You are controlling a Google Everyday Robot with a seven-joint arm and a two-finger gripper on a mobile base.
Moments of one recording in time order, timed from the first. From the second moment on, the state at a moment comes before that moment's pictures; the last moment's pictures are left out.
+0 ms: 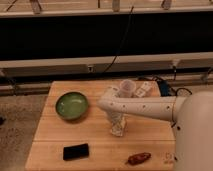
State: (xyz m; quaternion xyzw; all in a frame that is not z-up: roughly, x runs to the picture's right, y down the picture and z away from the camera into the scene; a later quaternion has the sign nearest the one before) arm 0.067 0.217 0.844 -0.33 -0.13 -0.54 0.76
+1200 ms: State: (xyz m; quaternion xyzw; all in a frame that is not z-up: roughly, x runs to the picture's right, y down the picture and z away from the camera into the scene) arm 0.044 0.187 0.850 -0.33 -0.13 -0.55 0.76
